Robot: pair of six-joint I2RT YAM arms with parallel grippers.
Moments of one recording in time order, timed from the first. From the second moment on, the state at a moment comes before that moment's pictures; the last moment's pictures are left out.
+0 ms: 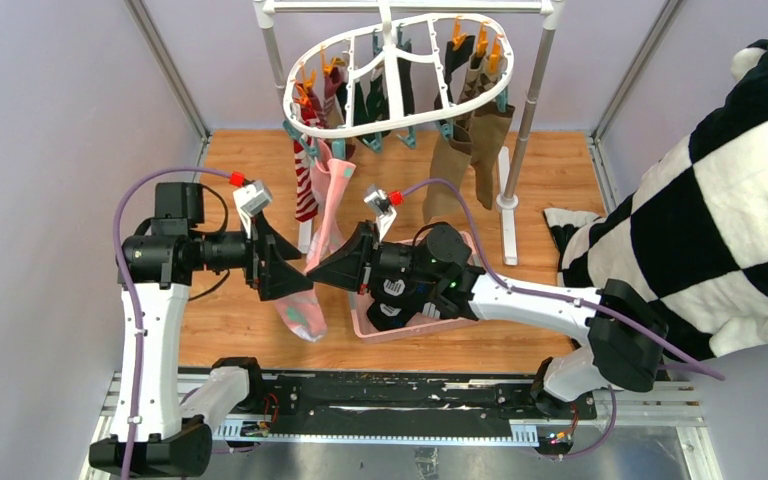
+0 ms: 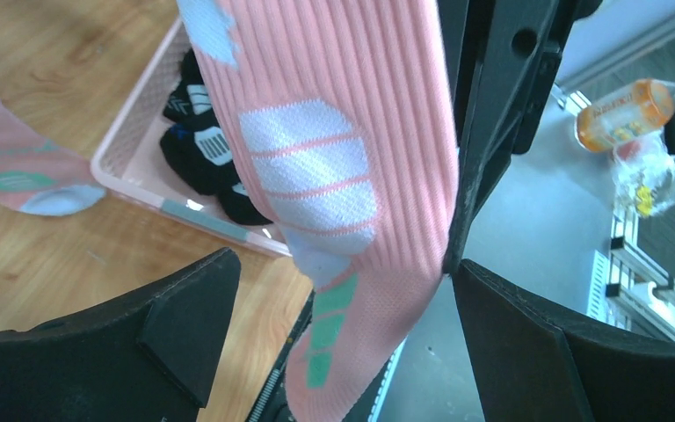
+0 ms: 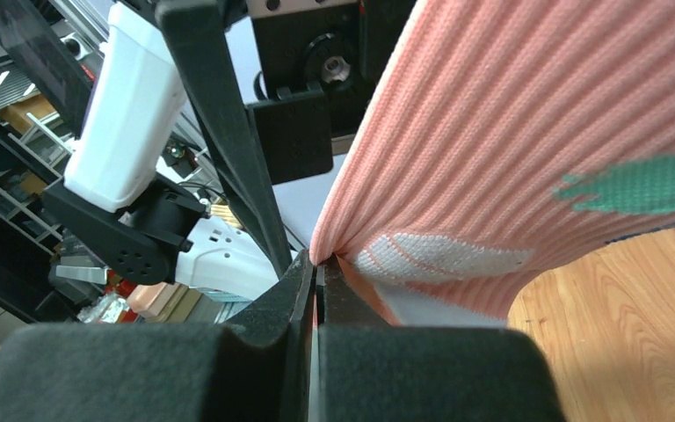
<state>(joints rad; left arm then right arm) 0.05 0.96 1.32 -1.31 1.16 0.44 1.07 1.45 0.94 0.85 -0.50 0.75</state>
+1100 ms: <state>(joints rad) -0.05 0.97 1.24 -1.32 1.00 0.53 1.07 1.12 1.08 0.14 0.22 0.58</state>
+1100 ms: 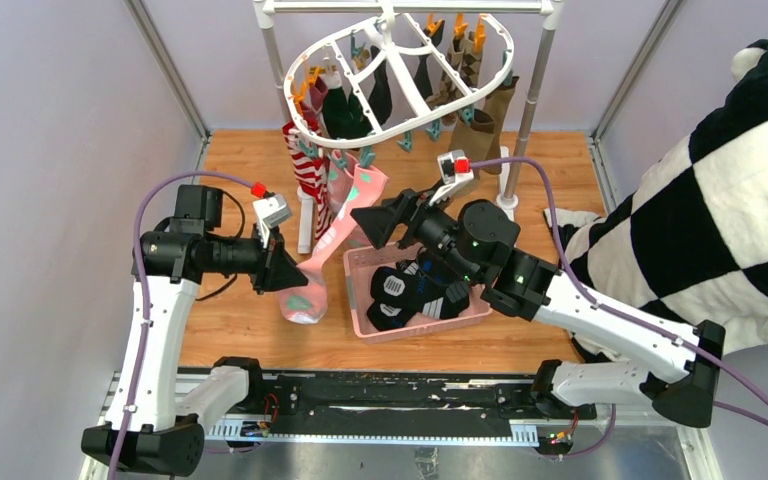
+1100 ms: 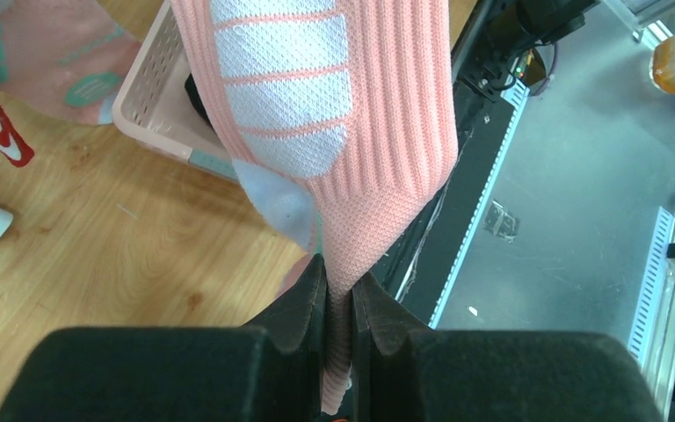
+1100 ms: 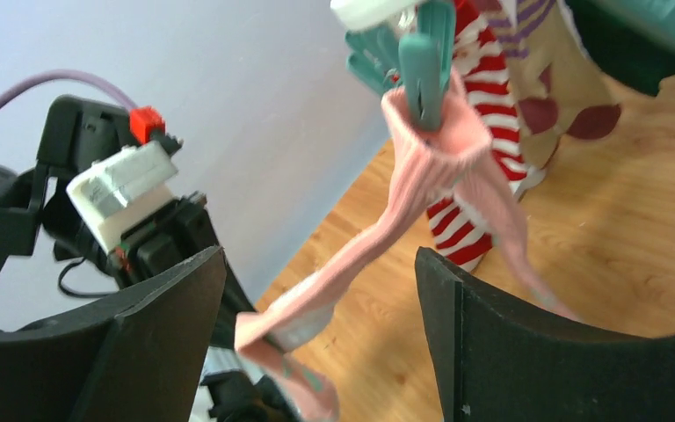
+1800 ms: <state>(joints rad) -0.05 0.87 1.25 -1.32 0.97 0.56 0.83 1.28 1.12 0.36 -0.19 0.61</state>
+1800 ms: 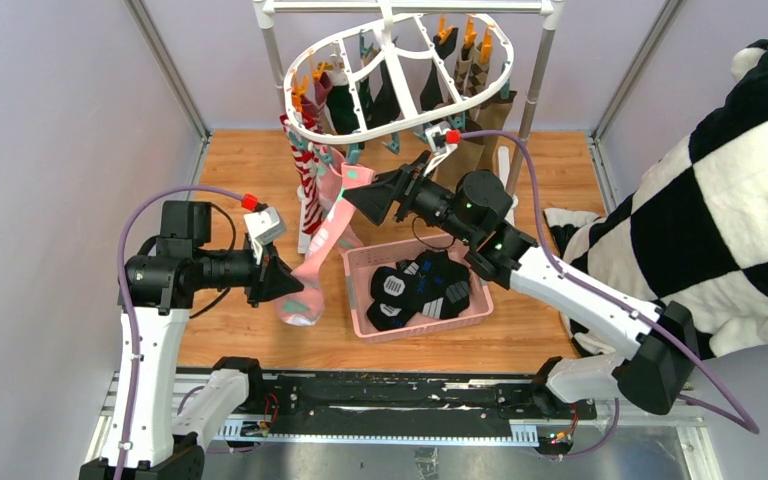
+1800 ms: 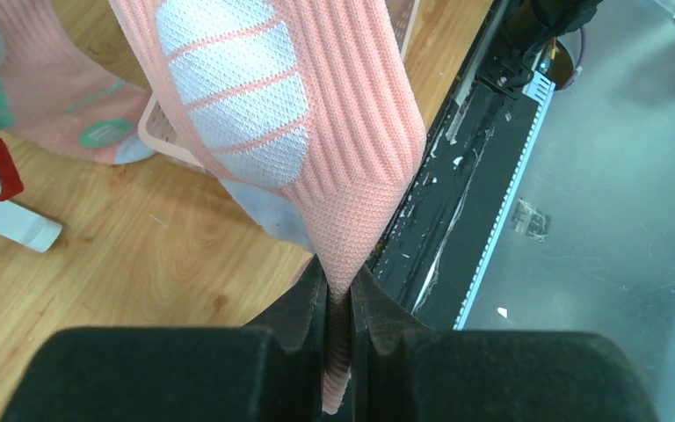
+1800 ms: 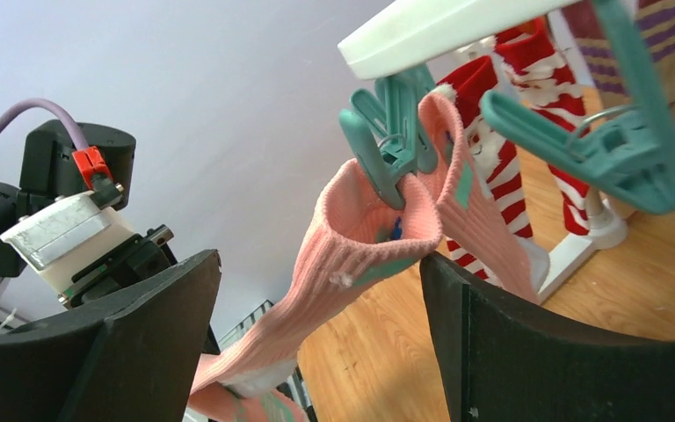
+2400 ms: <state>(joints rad) -0.05 0.82 1.24 -1.31 0.98 0.64 0.78 1.48 1.12 0.68 -0.23 0.70</state>
